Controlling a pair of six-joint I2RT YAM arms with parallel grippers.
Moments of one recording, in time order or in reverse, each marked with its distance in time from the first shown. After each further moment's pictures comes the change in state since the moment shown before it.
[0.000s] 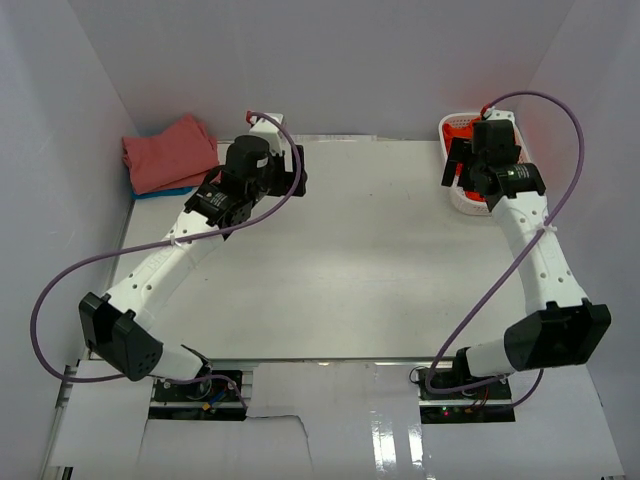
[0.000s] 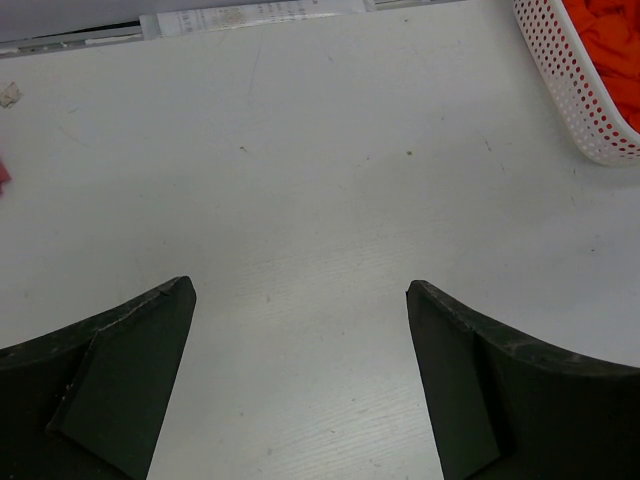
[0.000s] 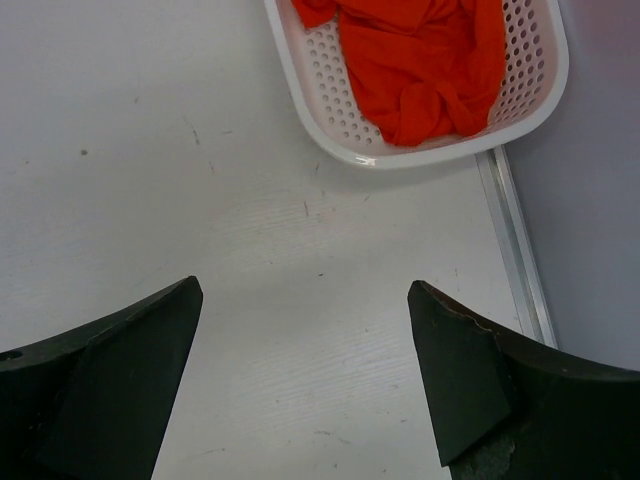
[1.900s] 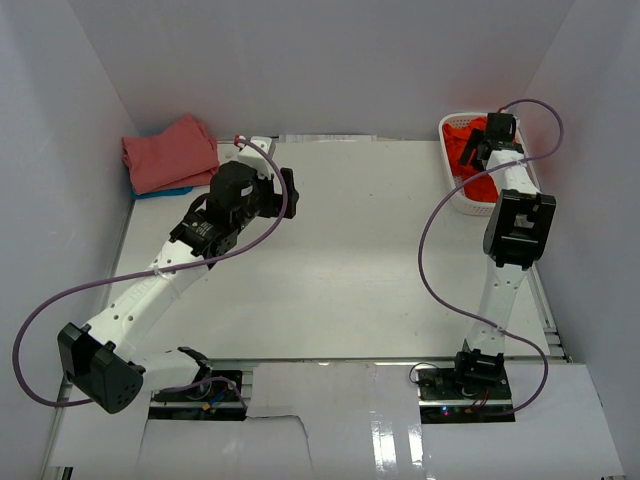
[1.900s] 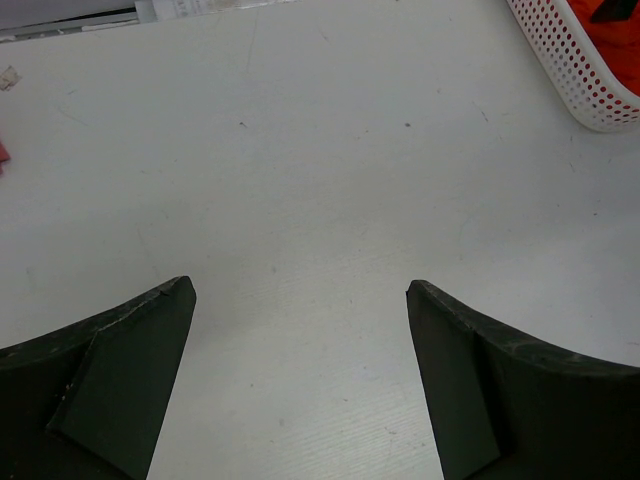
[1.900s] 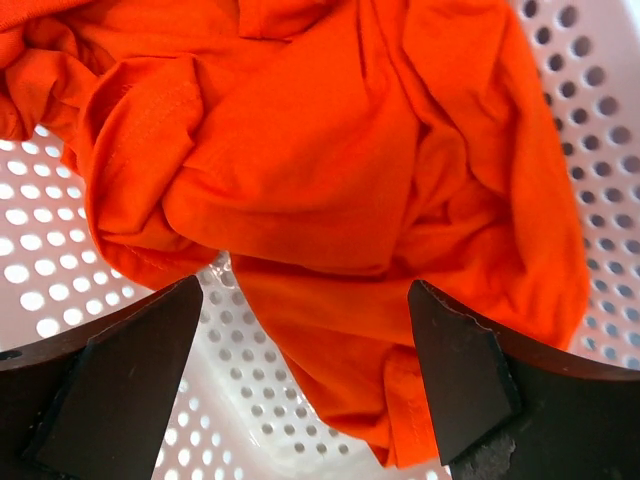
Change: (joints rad) left arm 0.000 -0.197 -0.249 0.094 0.028 0.027; right arm -0.296 0.927 0.505 0.343 -0.116 0.014
